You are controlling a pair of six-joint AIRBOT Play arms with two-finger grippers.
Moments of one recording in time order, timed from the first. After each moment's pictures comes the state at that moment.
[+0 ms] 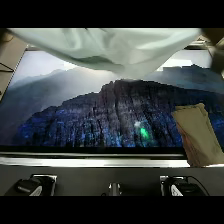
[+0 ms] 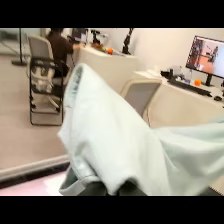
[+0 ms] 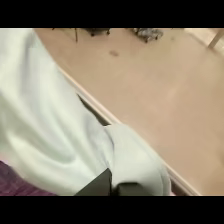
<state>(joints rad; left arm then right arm) -0.23 -0.70 1.48 0.94 -0.80 -1.28 -0.01 -0.88 1.78 -0.96 1.13 0.76</state>
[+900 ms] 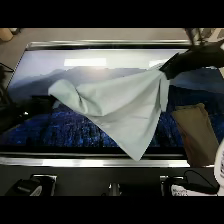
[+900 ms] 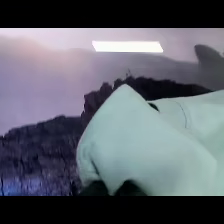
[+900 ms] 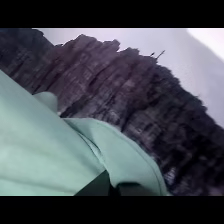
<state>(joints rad) -0.22 -0.67 0.82 1.21 -0.75 -1.61 -0.01 -1.47 1.81 -1.04 1.36 0.83</state>
